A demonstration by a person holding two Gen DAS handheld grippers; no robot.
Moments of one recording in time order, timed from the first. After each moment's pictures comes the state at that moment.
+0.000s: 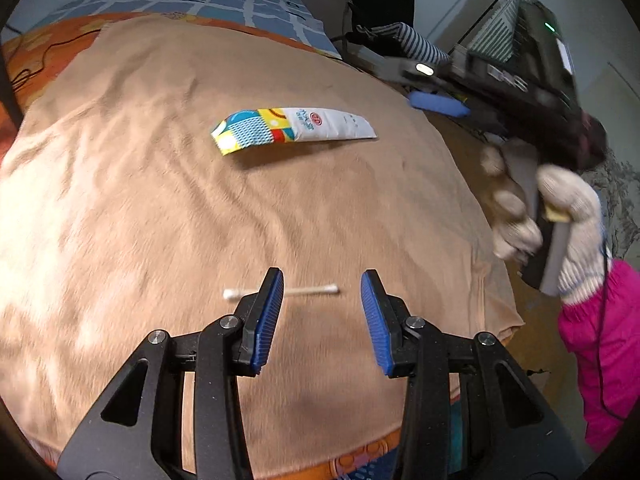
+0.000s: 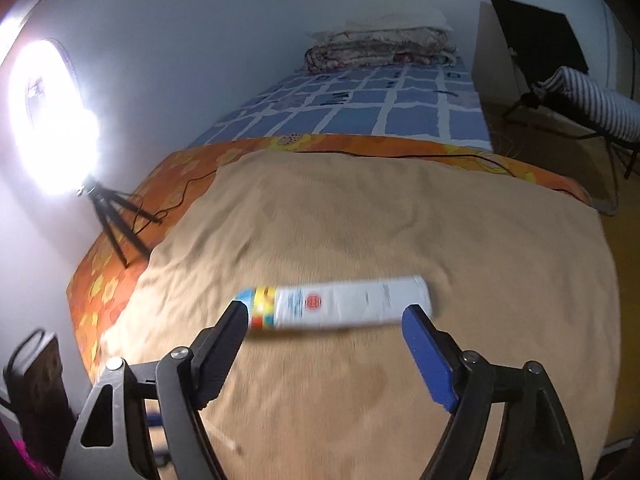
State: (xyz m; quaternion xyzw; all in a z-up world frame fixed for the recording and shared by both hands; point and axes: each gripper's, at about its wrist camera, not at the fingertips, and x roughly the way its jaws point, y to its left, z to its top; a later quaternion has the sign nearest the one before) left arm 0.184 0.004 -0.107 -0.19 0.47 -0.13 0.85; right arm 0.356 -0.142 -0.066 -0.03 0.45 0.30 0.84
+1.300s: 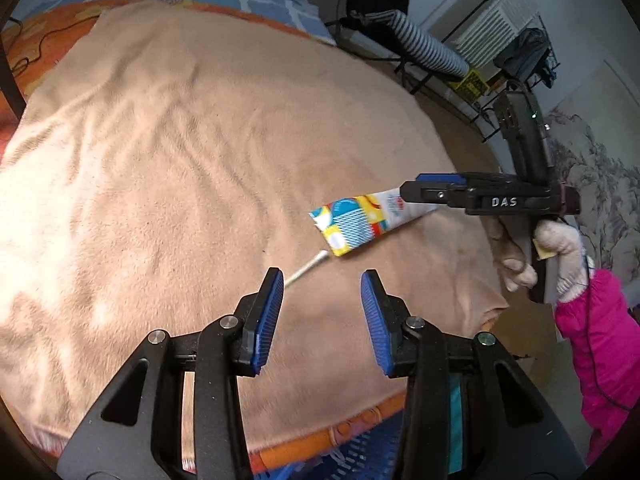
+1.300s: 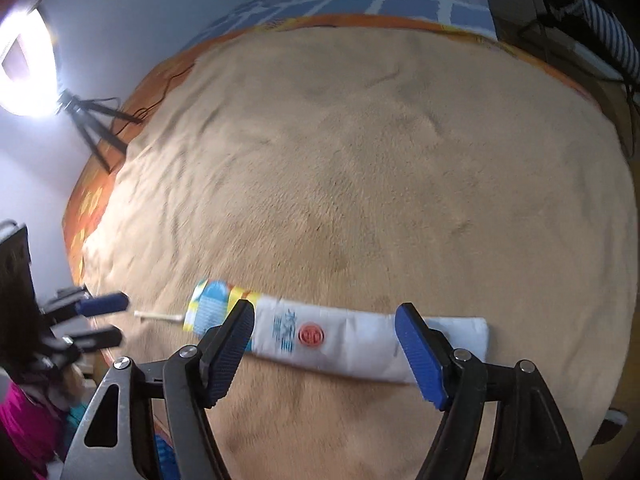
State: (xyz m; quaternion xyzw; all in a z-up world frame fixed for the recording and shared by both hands) left arm 0.161 0.019 -0.093 -0.20 0.49 -0.15 0.84; right arm 0.317 -0.196 -0.112 -0.10 0.58 0.31 0.75
